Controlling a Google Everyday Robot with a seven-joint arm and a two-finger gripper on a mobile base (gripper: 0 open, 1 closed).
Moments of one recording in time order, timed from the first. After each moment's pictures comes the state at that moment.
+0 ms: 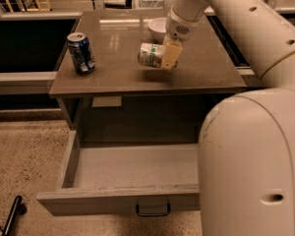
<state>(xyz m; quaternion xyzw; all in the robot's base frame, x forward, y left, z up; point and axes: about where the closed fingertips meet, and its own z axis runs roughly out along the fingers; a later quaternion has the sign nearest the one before) 0.712 -0.080 0.868 -0.66 0.73 0.03 0.16</state>
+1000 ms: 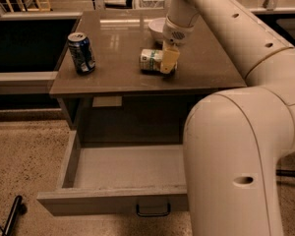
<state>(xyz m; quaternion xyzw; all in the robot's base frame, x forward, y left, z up) 0.726 -0.076 0.839 -0.66 0.74 0.03 0.13</state>
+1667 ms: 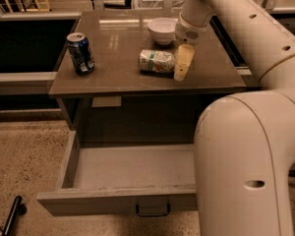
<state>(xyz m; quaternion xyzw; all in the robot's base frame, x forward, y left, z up) 0.720 -0.108 0.844 -0.67 0.73 0.04 0.14</state>
